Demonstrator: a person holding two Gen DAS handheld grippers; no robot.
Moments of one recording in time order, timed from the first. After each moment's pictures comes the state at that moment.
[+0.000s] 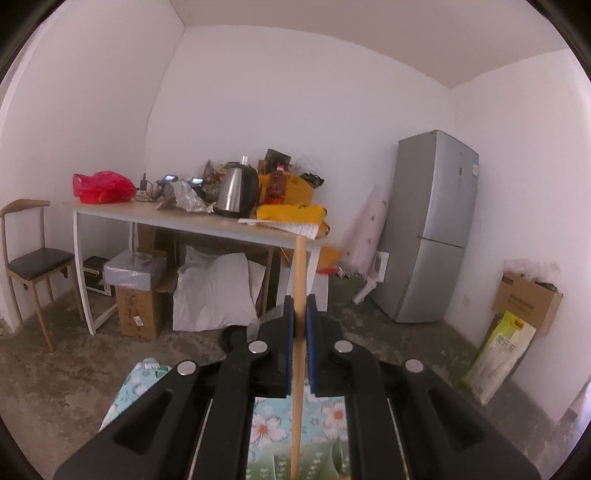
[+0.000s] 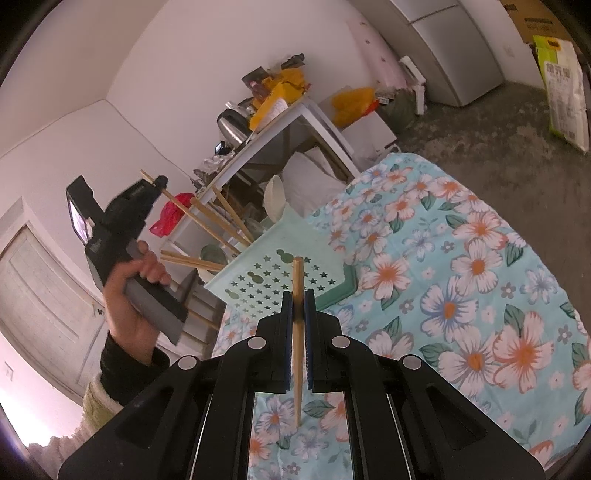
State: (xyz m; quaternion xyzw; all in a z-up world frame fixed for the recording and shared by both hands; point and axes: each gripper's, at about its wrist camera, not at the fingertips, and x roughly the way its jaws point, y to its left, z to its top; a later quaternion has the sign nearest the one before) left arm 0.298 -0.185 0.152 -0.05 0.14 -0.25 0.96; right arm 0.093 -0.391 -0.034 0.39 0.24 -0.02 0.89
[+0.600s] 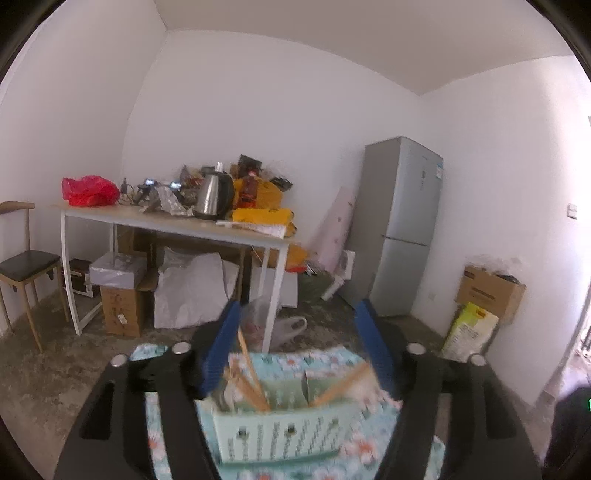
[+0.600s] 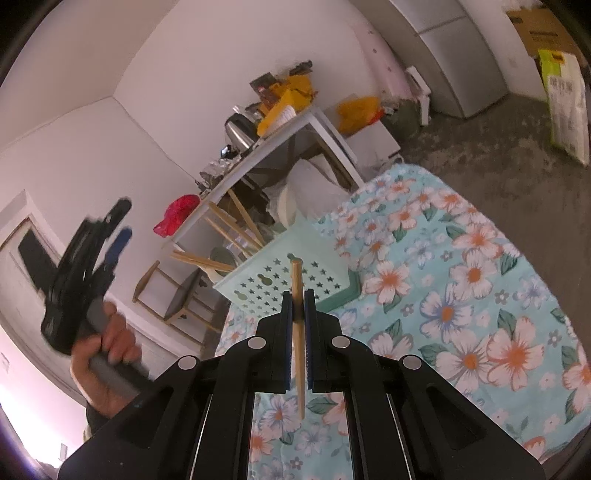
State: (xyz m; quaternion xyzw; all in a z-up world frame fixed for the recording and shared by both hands) left arm 0.200 -0.120 0.162 -0.05 0.14 -0.32 0.94; right arm 0.078 -0.382 -0.009 0.36 0.22 -0.02 0.91
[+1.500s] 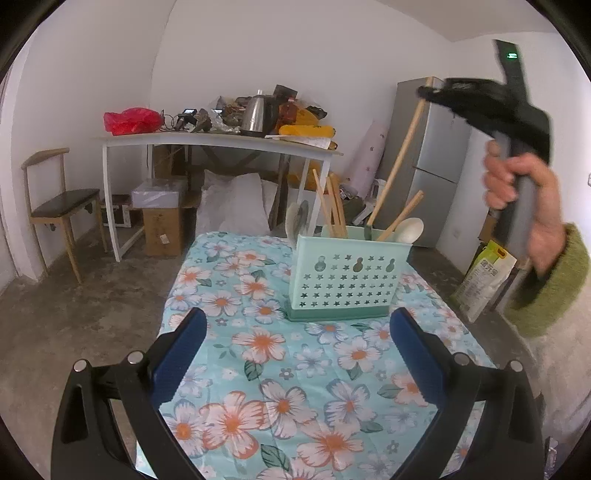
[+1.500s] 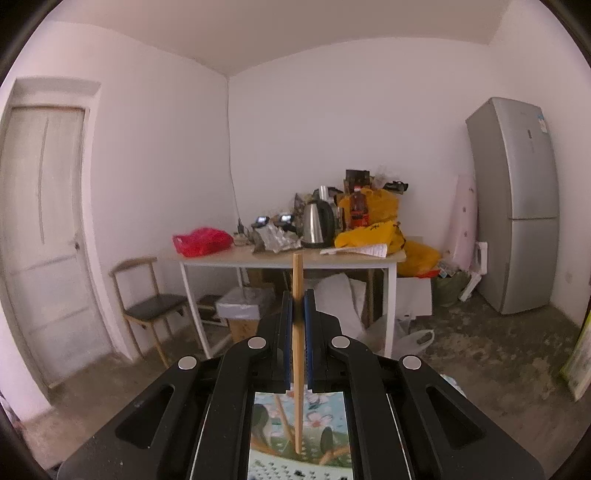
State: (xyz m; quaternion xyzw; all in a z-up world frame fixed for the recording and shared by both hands) left arm 0.129 -0.024 0.073 -0.02 0.26 -0.26 0.93; right arm 0.238 -0.316 0.141 0.06 0.08 -0.02 1.00
